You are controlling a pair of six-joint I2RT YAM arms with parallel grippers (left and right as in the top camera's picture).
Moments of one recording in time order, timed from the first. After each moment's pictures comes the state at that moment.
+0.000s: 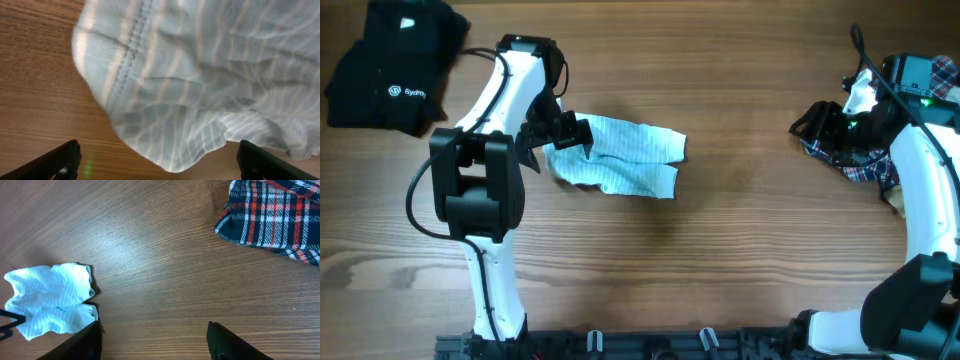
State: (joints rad) left arm -0.15 2.26 1.83 -1.46 0.16 -0.38; right arm -0.24 1.60 1.31 -0.99 -0.37 0.20
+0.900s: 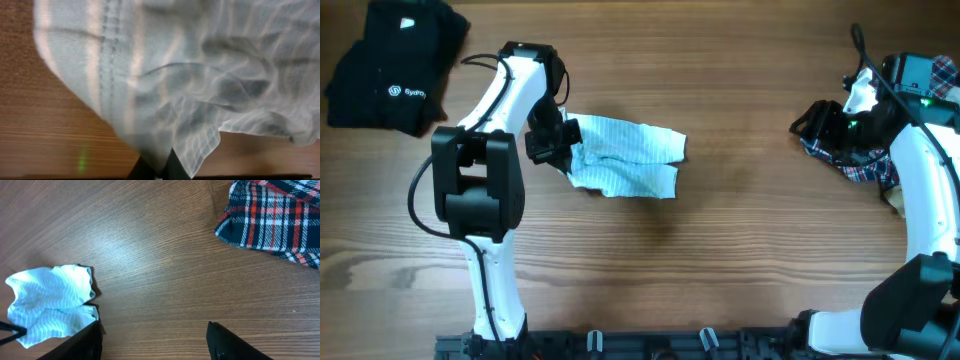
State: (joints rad) left arm -0.15 2.26 1.79 -1.47 0.22 -0.35; right arm -0.24 1.60 1.31 -0.98 -0.37 0.20
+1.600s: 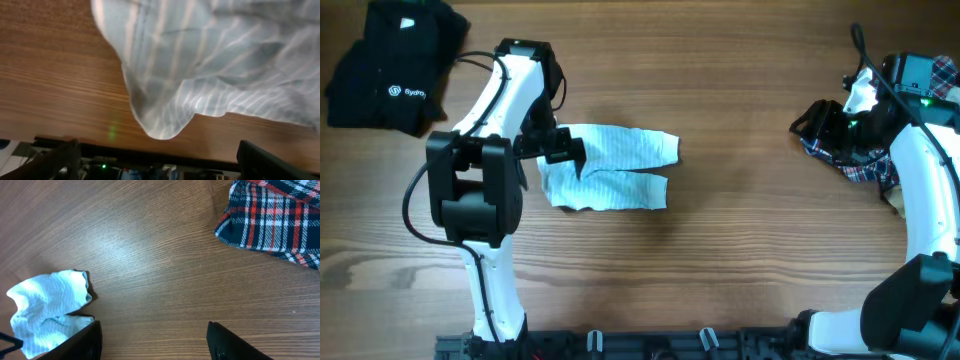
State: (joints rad) left arm -0.15 2.22 1.79 -1.63 0.09 -0.34; right arm -0.24 1.60 1.31 -0.98 -0.37 0.20
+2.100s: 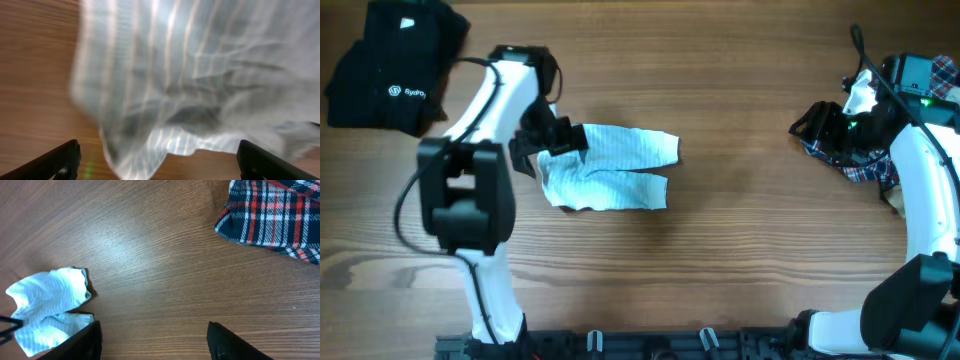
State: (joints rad) left arm -0.12 2.15 1.71 -1.39 0.15 -0.38; right arm -0.24 1.60 1.31 -0.99 -0.37 0.20
